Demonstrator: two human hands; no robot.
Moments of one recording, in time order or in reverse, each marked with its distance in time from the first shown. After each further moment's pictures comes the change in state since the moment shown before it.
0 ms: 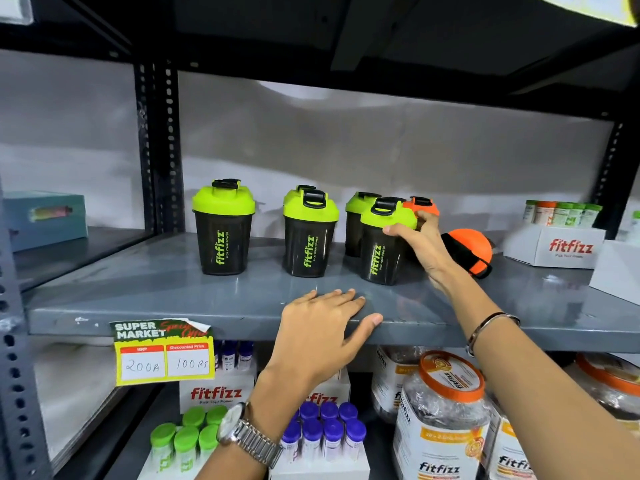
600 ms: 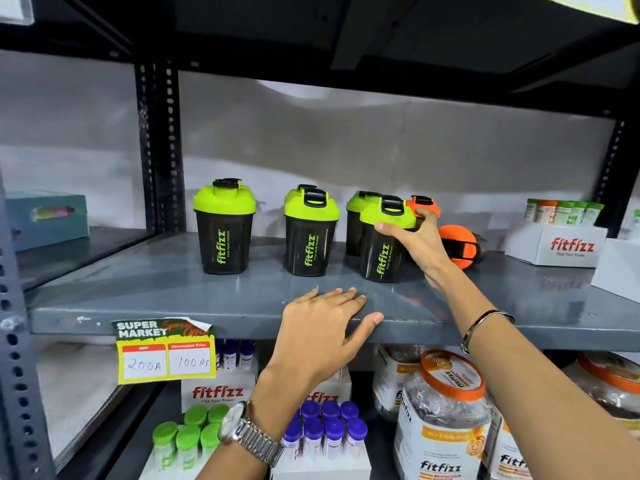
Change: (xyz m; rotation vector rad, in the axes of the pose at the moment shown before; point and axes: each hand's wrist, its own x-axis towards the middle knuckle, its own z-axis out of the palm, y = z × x) left_hand 0.000 0.000 0.000 0.012 -0.001 0.012; right_hand 0.006 0.007 0.004 -0.059 0.062 -0.027
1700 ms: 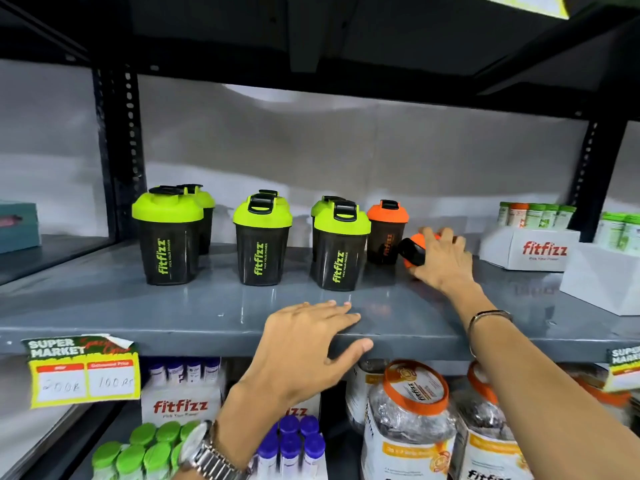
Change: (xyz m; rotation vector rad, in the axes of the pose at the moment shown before) left_hand 0.019 0.042 0.018 -0.034 -0.080 0.065; right_hand 0.037 0.048 -0.100 -1.256 0.032 -0.099
